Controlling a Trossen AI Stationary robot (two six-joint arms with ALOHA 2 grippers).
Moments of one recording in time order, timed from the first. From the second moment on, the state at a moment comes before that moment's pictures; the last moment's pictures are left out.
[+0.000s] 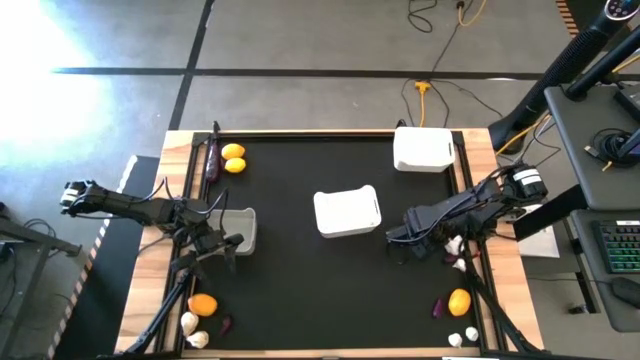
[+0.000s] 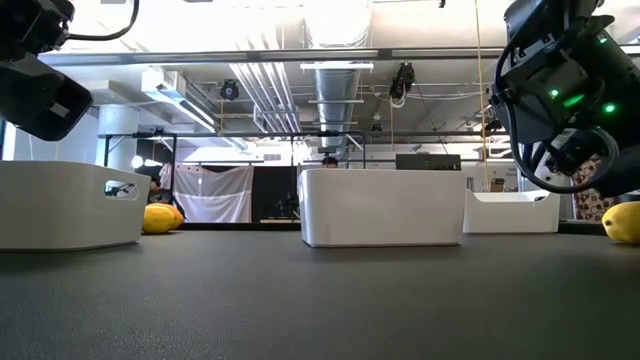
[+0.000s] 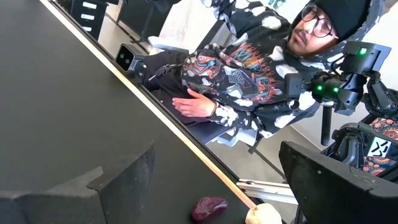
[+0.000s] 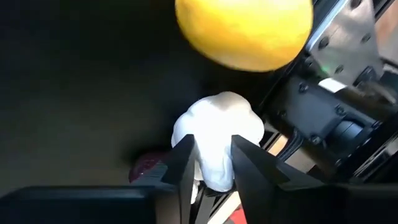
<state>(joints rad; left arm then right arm) -0.16 0.42 0.12 0.01 0.87 -0.28 0.18 1.60 0.79 -1.34 -0.16 1.18</state>
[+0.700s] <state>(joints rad) -0.16 0.42 0.12 0.01 0.87 -0.28 0.18 1.60 1.35 -1.24 0.14 1.11</state>
